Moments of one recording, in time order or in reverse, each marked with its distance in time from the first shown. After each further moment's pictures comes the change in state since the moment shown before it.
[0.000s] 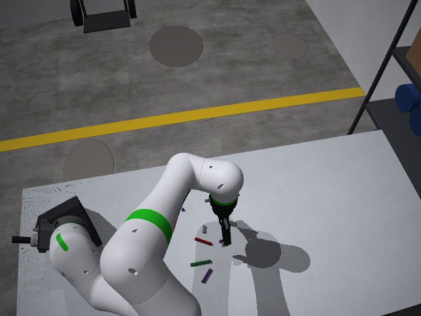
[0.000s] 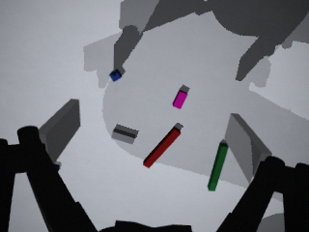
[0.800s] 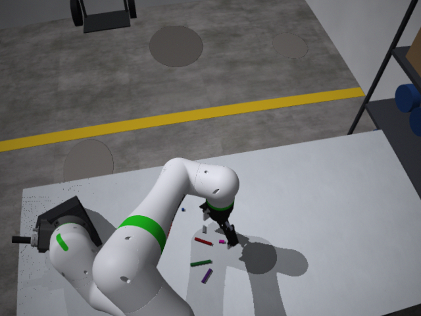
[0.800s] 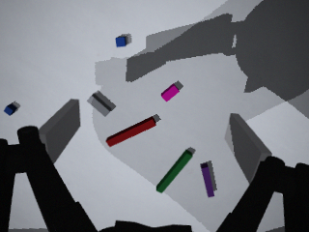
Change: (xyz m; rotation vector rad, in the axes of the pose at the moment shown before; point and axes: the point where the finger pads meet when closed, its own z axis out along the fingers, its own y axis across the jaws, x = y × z) arm -0.014 0.017 -0.001 -0.010 0.006 -0.448
